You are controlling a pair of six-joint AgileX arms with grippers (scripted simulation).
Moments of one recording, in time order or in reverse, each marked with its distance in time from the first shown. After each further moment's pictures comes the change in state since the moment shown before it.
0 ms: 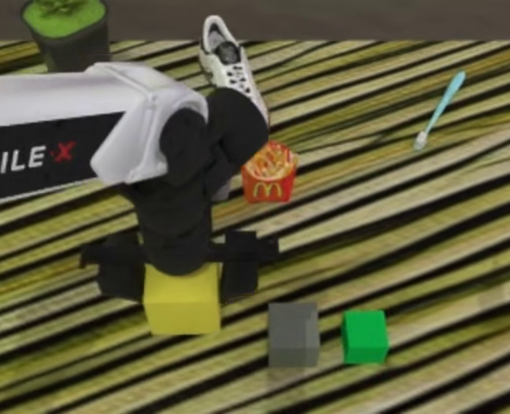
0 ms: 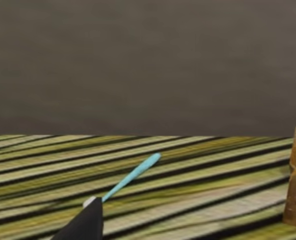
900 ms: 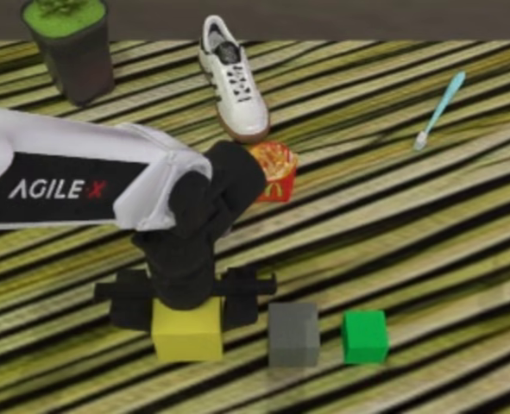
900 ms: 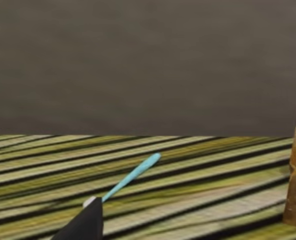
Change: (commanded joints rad) left arm -0.004 0.087 -0.140 0.232 0.000 -0.001; right arm 0.000 0.000 0.000 0.000 0.000 0.000
